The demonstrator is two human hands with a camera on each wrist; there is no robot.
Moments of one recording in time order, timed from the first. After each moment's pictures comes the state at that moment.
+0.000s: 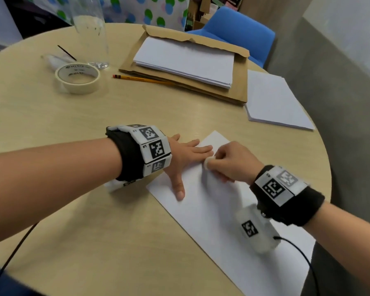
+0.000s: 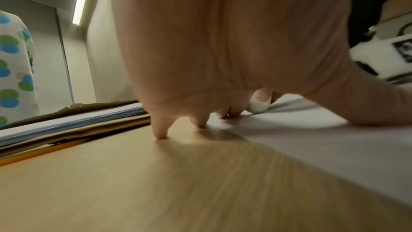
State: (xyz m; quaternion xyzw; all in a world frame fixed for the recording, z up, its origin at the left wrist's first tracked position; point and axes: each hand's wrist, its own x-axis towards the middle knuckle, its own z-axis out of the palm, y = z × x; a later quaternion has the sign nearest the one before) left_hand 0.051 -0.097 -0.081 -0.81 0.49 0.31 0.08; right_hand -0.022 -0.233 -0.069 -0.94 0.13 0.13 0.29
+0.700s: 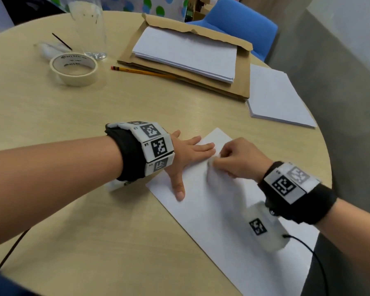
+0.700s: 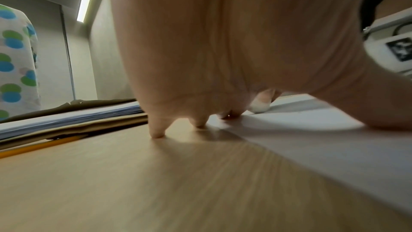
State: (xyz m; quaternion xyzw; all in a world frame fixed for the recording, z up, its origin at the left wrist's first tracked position) left_hand 0.050 -0.096 -0.081 -0.80 0.50 0.32 0.10; right_hand -0.020 -0.237 -0.064 -0.95 0.12 0.14 0.24
